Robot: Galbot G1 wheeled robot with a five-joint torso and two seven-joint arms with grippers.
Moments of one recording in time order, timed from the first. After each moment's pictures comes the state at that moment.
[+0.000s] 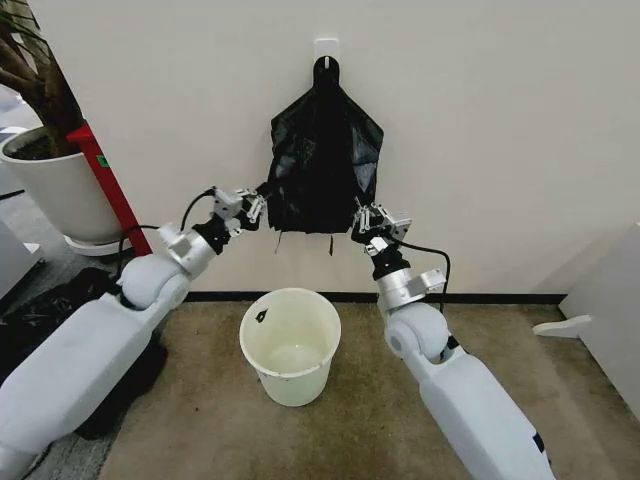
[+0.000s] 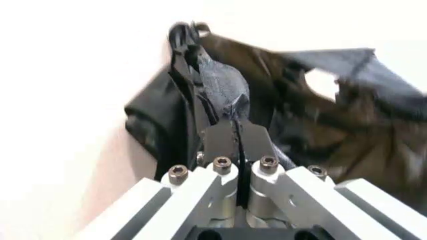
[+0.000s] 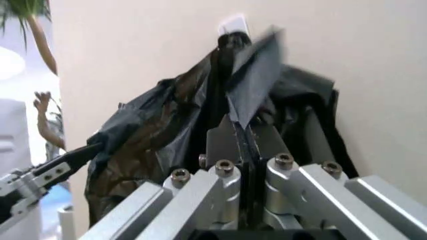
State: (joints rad) left arm 0.71 -0.79 -0.11 -1.80 -0.72 -0.27 0.22; right arm -0.91 1.25 0.06 1.90 0.51 0.28 0.11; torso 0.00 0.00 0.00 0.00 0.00
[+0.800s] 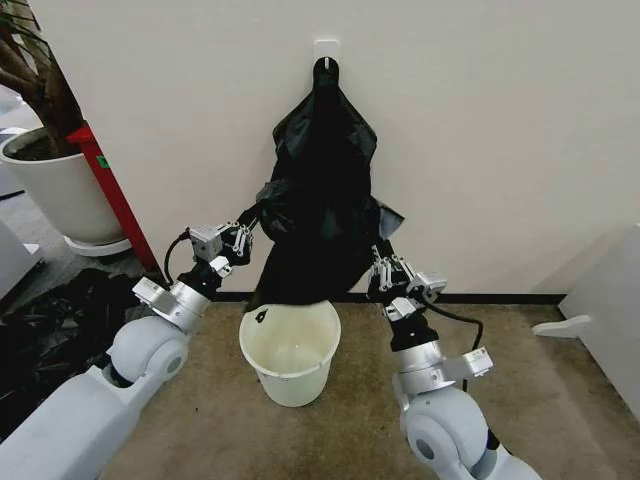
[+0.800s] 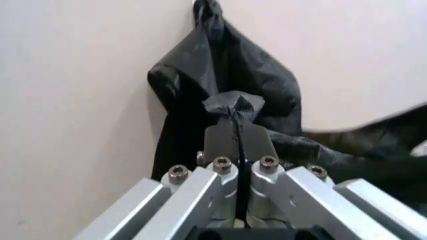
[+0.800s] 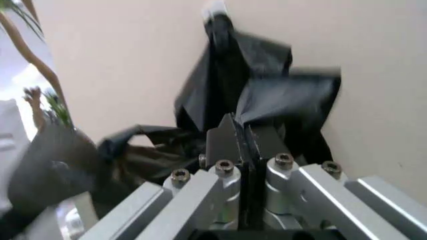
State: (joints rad) left arm 1.03 -0.80 -0.24 -2.01 -0.70 -0.23 0.04; right arm -1.26 1.21 0.07 2.17 0.46 0.25 0.22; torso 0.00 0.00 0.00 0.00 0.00
